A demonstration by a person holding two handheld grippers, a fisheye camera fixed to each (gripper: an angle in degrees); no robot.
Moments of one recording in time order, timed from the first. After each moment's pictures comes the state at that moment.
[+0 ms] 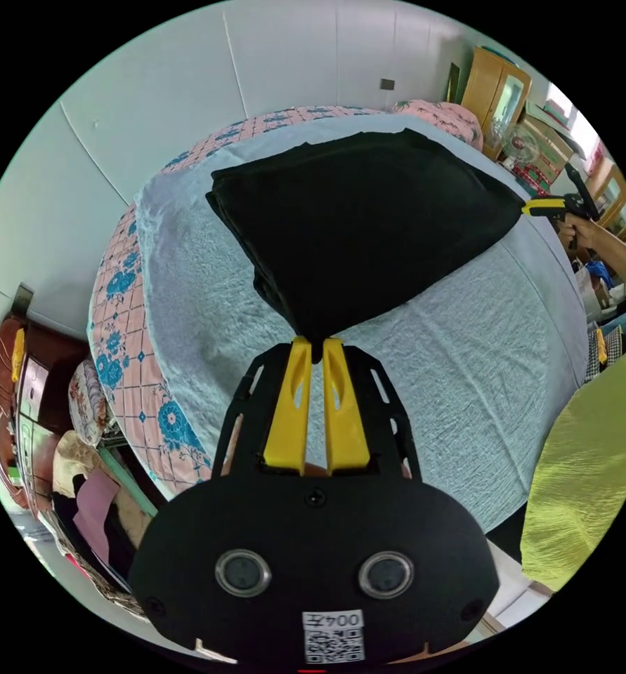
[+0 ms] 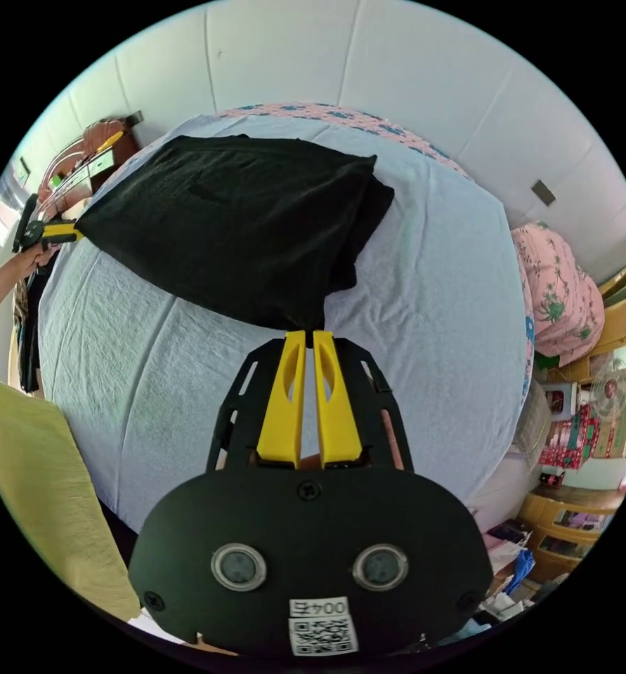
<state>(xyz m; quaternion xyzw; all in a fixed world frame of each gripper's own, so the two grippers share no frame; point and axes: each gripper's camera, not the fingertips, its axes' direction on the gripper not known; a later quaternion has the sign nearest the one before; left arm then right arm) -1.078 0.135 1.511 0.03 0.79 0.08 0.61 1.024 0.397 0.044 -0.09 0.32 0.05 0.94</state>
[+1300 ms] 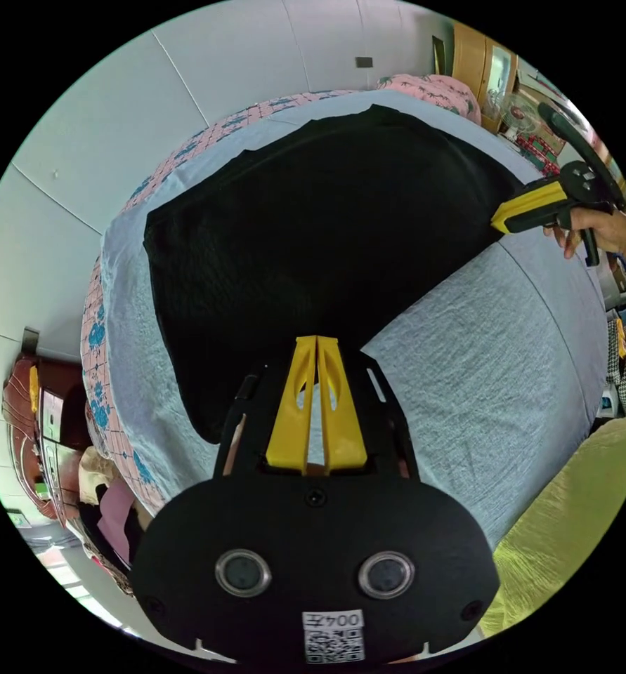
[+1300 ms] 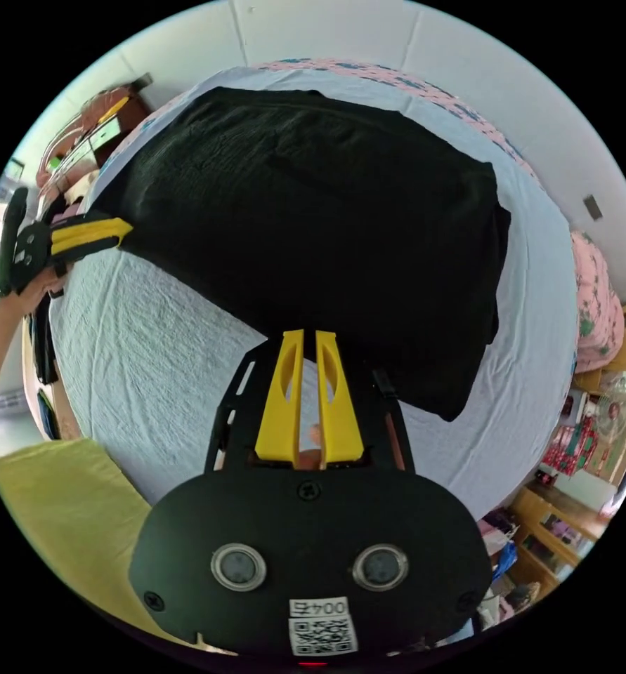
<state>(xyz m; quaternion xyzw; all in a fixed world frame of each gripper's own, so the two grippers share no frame) -1.024 0.120 1.311 0.04 0.76 0.12 0.64 0.933 0.354 0.210 -0.18 0.27 0.09 0.94</state>
